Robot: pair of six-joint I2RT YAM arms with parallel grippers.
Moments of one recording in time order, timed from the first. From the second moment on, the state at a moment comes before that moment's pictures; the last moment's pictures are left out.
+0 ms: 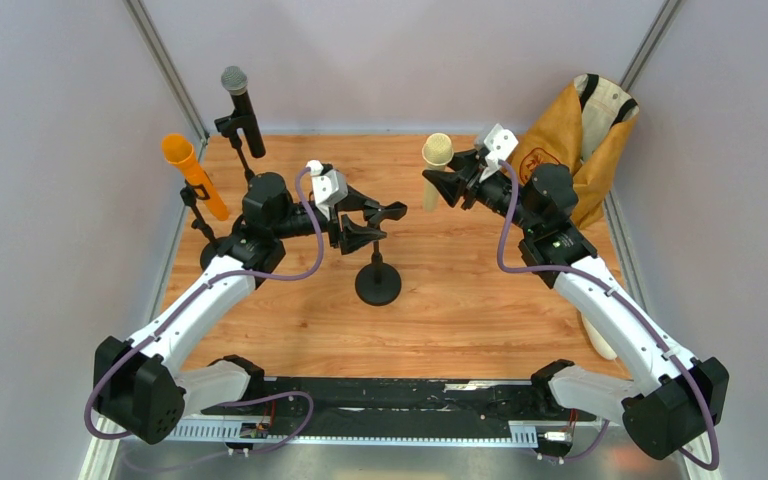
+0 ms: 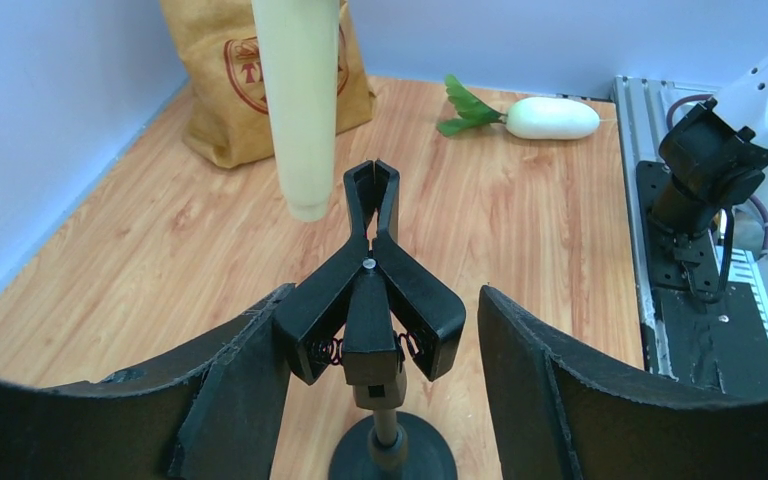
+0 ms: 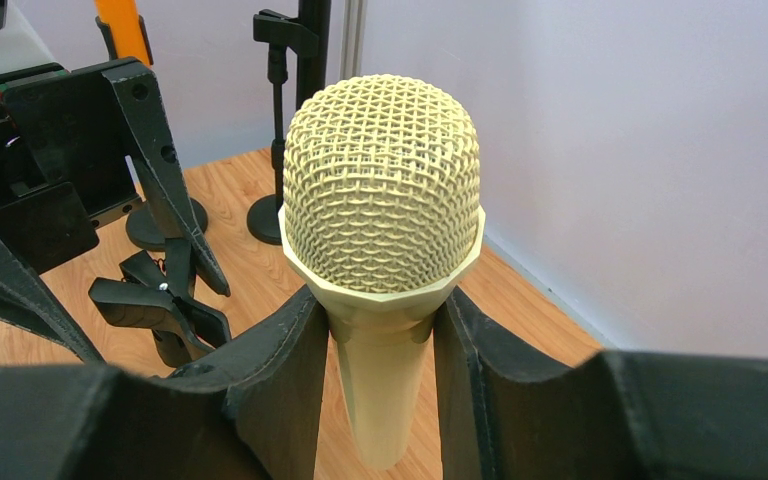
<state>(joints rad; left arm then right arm) -0.45 1.16 0.91 0.19 0.90 0.09 0.47 1.13 1.04 0.24 -0.46 -0.08</state>
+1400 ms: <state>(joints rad) -0.45 1.15 0.90 0.18 0.93 0.10 0.45 1.25 1.12 -0.05 0.05 -0.48</state>
